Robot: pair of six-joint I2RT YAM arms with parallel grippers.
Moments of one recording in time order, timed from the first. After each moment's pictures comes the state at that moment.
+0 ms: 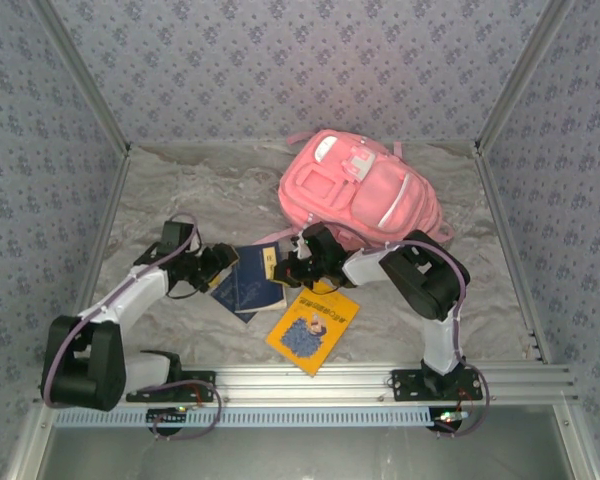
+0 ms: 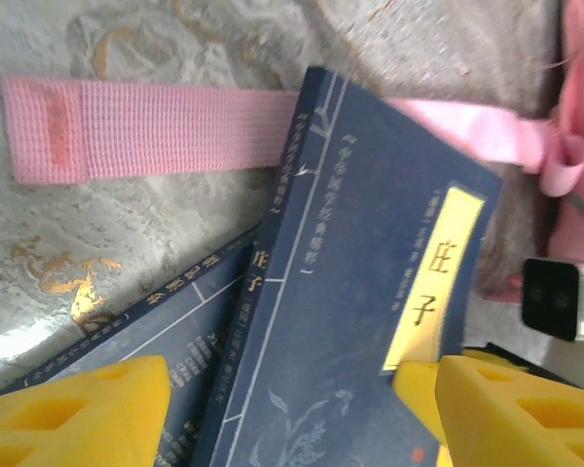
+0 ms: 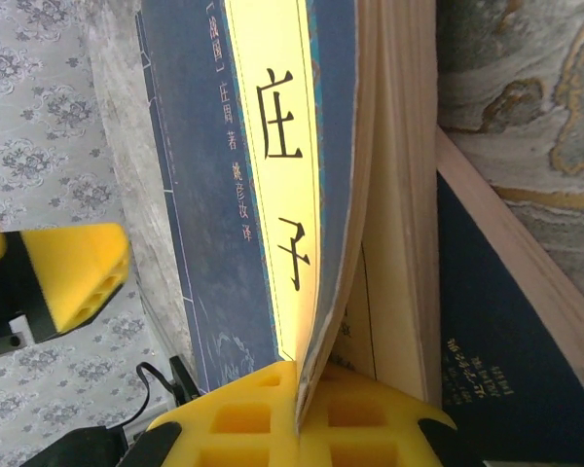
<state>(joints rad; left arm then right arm) -0.20 1.26 0.63 -0.40 0.40 -0.87 0.75 1.95 0.91 0.35 -0.63 1.08</state>
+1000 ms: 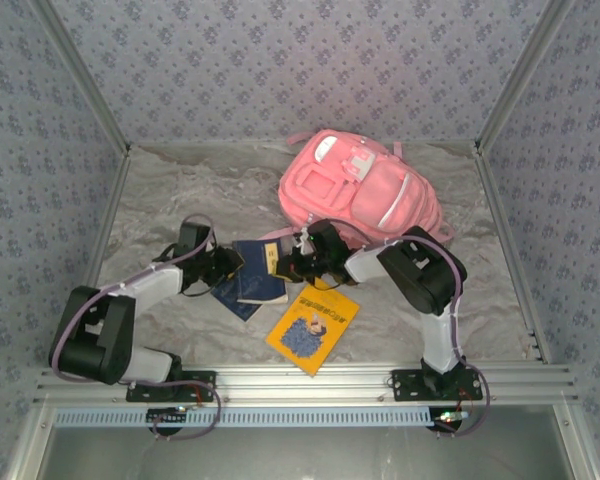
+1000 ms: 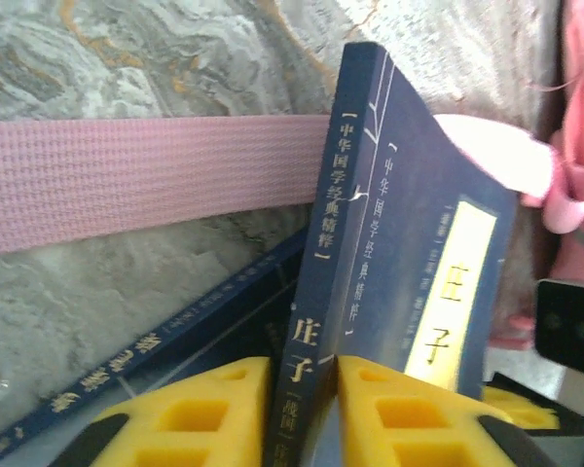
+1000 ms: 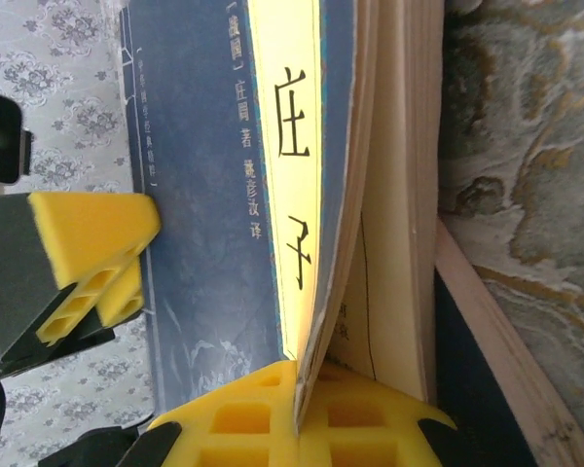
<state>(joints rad) -0.28 1.37 0.58 -0.13 0.36 -0.98 0.71 1.99 0.91 0.43 -0.68 1.09</state>
